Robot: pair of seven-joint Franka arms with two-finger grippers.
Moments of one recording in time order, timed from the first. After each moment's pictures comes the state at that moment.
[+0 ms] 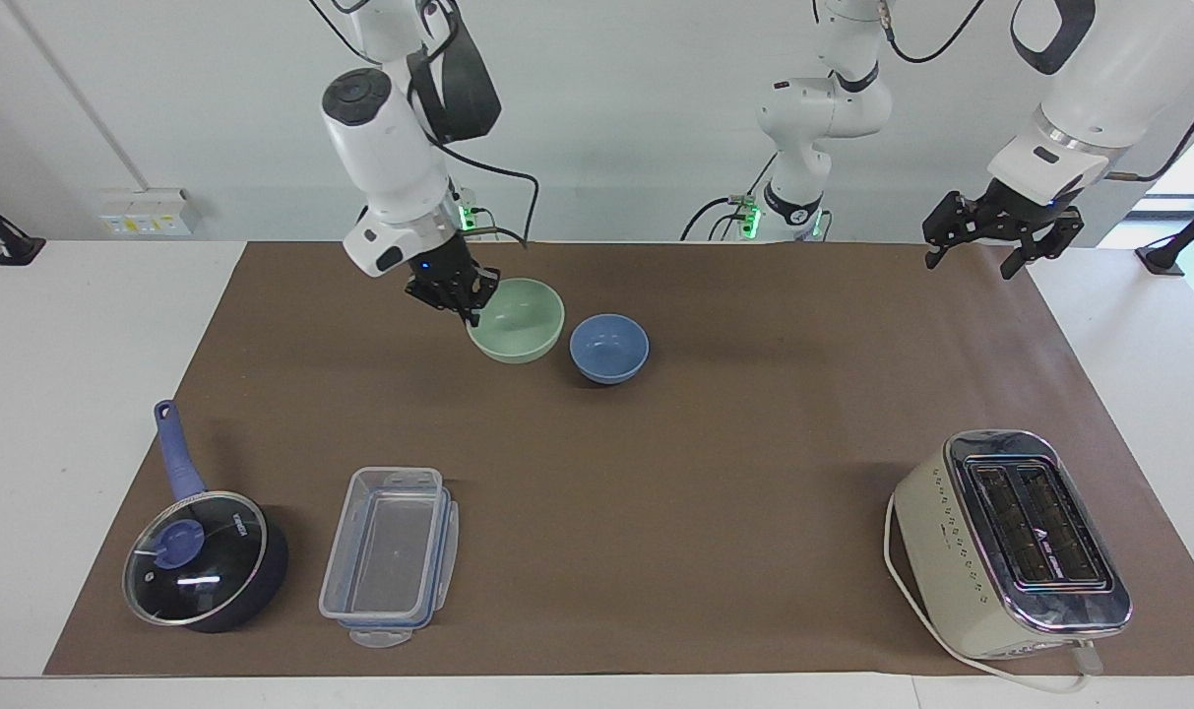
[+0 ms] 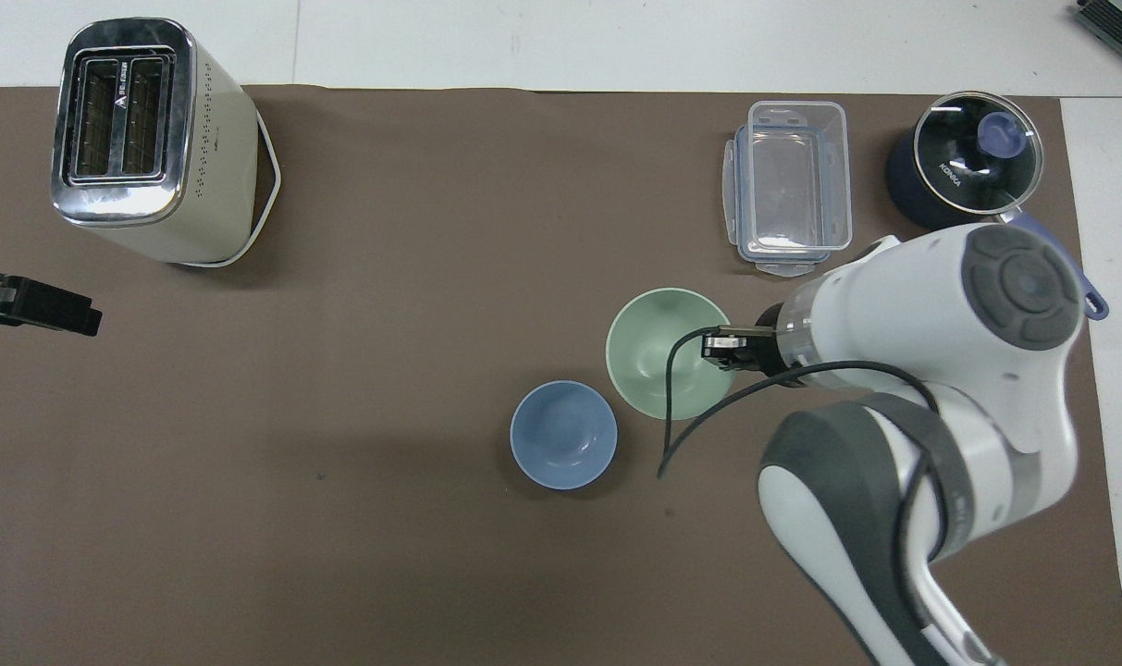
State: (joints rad) left arm -0.05 0.00 0.01 -1.55 -0.02 1.52 0.19; right arm 0.44 0.03 -0.04 -1.95 0.16 2.05 0.46
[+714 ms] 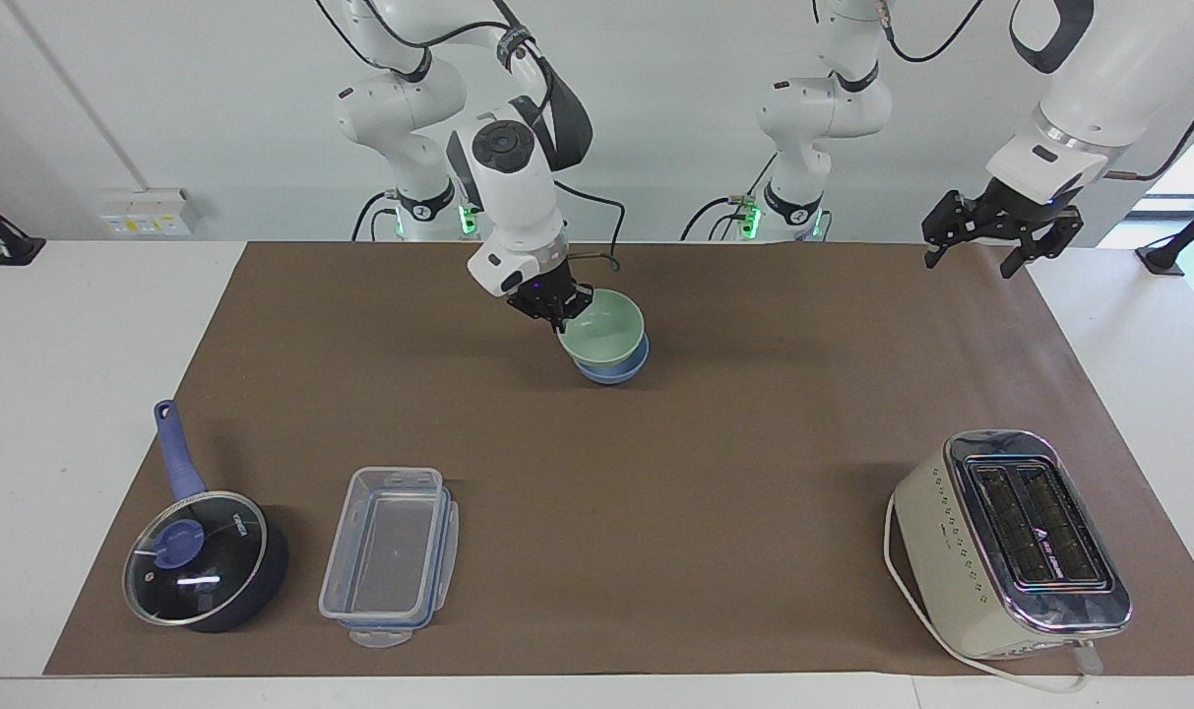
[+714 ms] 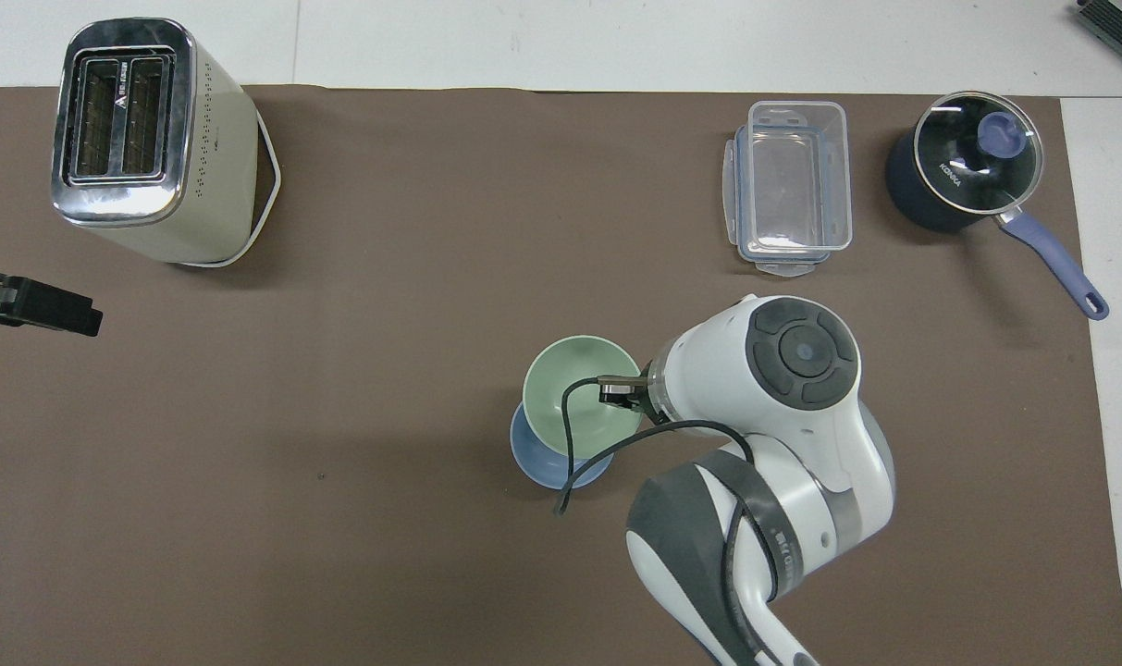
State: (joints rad) left arm -0.05 -0.01 0.01 -1.55 -0.02 1.52 0.19; right arm 0.56 0.06 -0.04 -2.06 0.16 2.12 0.54
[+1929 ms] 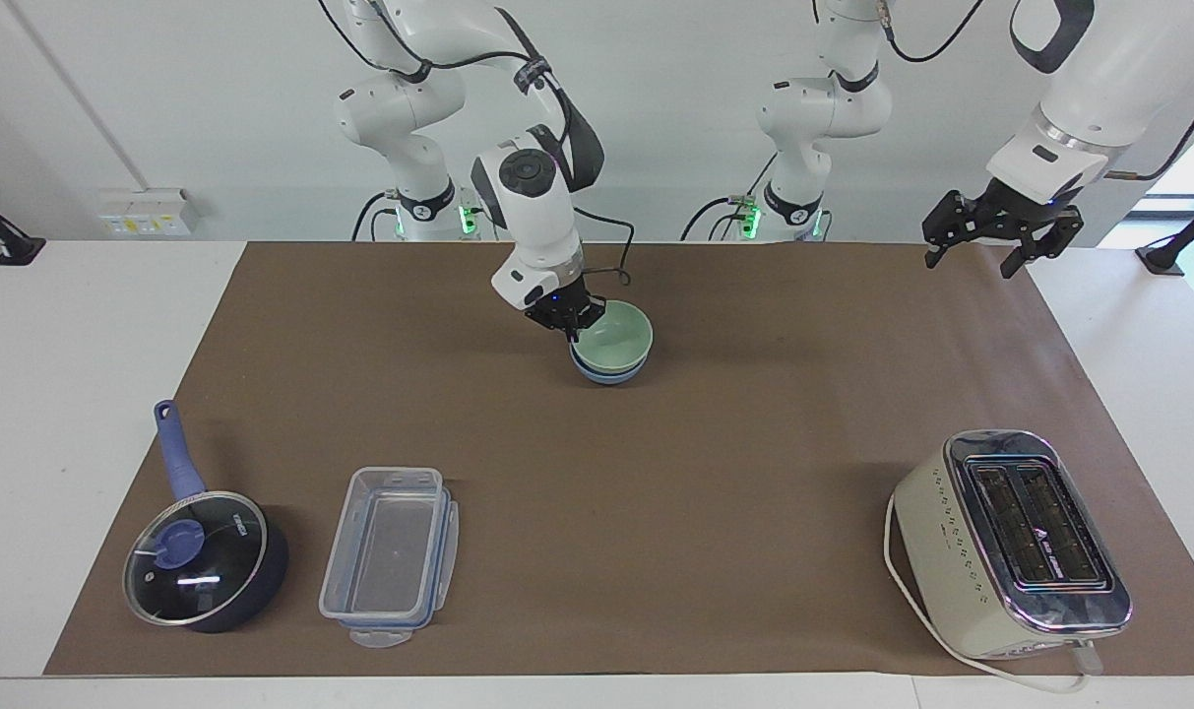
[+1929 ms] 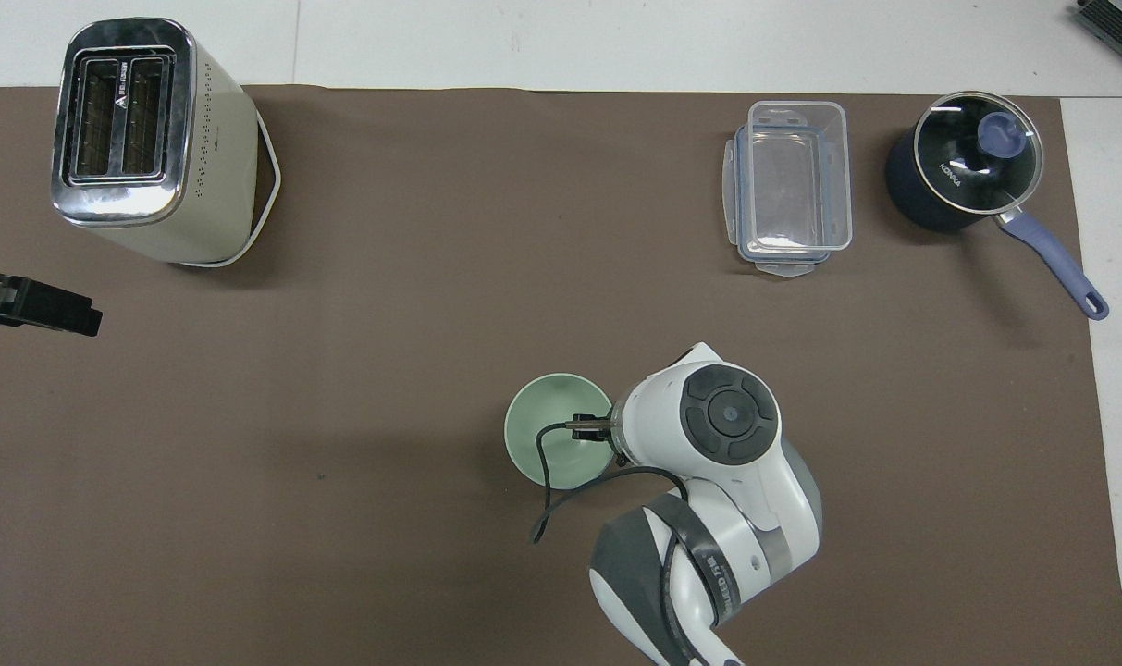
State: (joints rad) left arm -0.05 -0.01 0.01 -1.55 -0.02 1.52 0.19; right arm 0.61 0.09 -0.03 -2.16 0.17 2.28 0.54
